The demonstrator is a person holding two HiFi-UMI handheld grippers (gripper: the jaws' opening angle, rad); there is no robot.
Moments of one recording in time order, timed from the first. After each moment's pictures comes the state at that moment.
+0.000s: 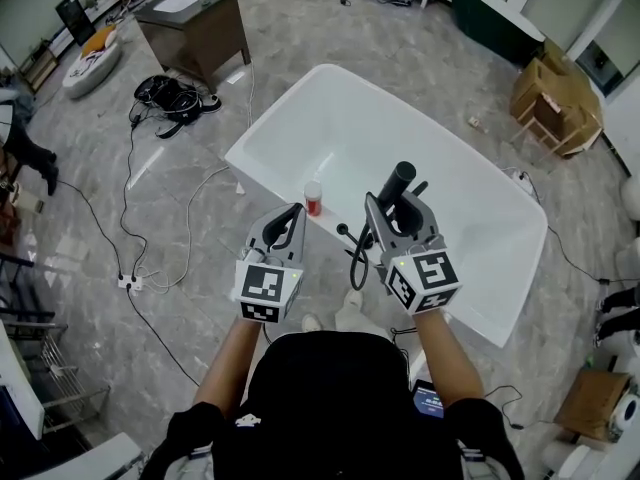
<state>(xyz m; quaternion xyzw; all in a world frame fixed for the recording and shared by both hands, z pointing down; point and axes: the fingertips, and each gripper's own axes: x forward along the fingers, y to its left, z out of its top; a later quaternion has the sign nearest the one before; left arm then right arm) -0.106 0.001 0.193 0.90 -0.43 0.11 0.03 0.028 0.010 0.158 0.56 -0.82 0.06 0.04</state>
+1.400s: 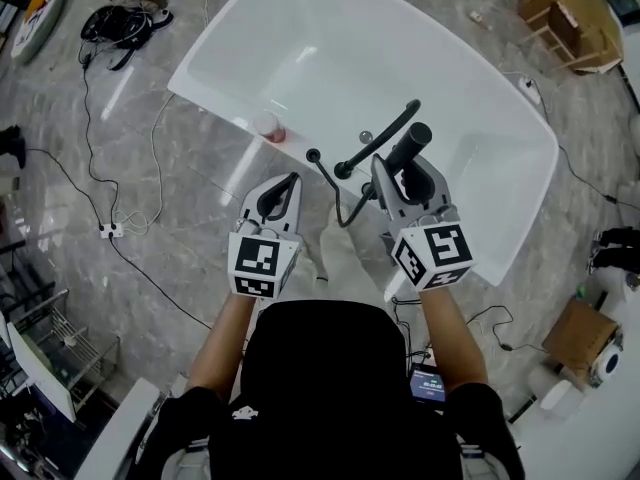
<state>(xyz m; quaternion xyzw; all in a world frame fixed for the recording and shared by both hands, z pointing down) -0.005 -0.024 0.354 0.89 -0.37 0.21 0.15 0.139 -0.022 0.297 0.59 -0.78 0.18 0.09</state>
